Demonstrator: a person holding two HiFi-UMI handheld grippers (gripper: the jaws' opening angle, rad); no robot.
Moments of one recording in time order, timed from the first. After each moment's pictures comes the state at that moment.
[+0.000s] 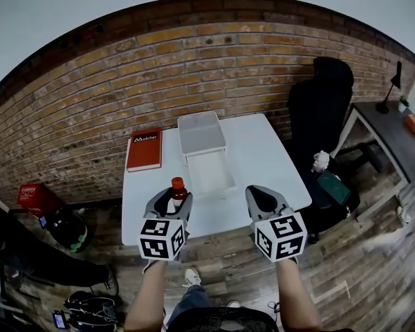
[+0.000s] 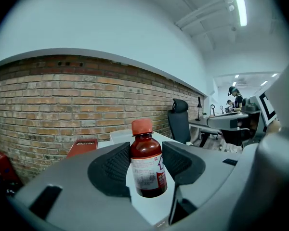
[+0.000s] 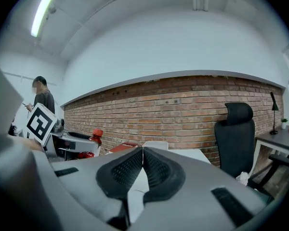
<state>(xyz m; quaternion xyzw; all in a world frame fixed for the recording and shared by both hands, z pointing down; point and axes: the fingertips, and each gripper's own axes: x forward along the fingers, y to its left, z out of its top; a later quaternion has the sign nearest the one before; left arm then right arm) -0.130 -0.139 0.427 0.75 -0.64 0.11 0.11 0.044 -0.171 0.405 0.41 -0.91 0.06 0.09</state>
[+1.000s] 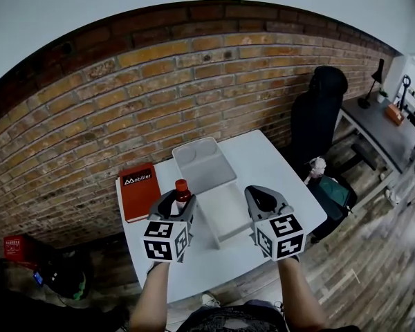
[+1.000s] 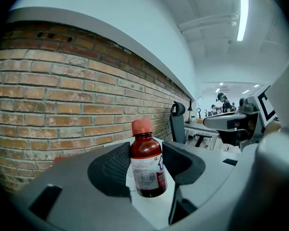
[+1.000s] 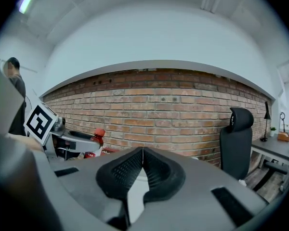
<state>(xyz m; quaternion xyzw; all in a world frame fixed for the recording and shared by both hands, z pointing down) -0.229 -0.307 0.424 0.82 -0.55 0.10 0.12 -0.065 -0.304 0.391 0.49 -0.86 0.05 0.11</state>
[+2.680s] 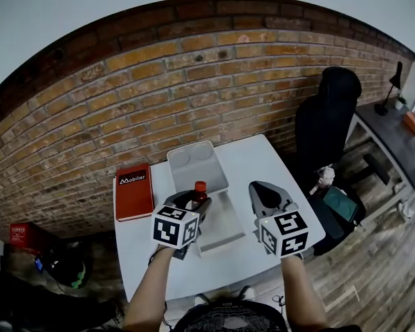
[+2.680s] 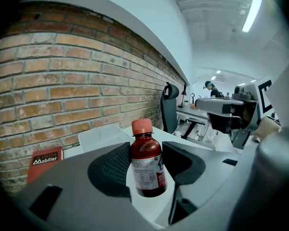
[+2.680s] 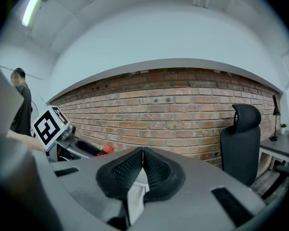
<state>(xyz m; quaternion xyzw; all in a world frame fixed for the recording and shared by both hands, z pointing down) -0.131 -0.353 0.465 0.83 -0.50 0.20 0.18 0.000 -0.359 0.395 0.45 -0.89 0.05 0.09</state>
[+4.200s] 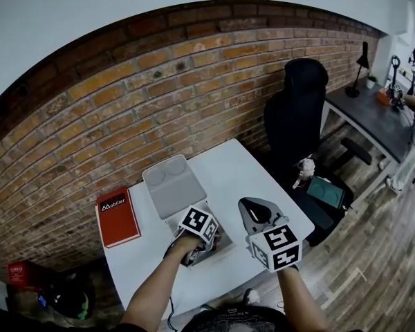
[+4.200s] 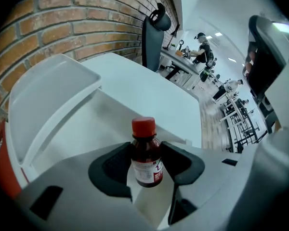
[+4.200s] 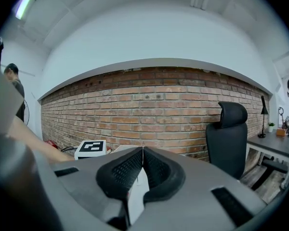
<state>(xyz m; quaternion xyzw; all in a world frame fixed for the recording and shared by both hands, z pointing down) -0.044 -0.329 0.634 0.77 -0.26 0.46 0.36 0.035 -0.340 0.413 0.50 -0.86 0.06 0.10</state>
